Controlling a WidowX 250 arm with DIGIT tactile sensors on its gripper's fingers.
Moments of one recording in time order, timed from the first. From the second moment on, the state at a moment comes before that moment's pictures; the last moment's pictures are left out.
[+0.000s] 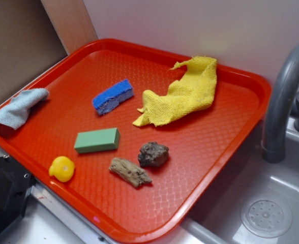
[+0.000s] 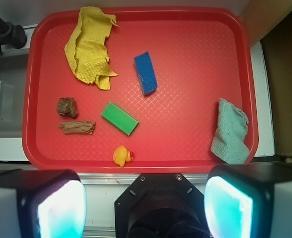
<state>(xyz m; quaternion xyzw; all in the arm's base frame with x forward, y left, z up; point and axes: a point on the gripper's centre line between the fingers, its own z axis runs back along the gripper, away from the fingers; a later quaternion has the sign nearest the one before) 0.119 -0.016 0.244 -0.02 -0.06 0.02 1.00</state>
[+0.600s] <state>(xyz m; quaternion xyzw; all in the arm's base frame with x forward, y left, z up) 0.145 0.008 0.190 0.01 -0.03 -0.05 1.00</state>
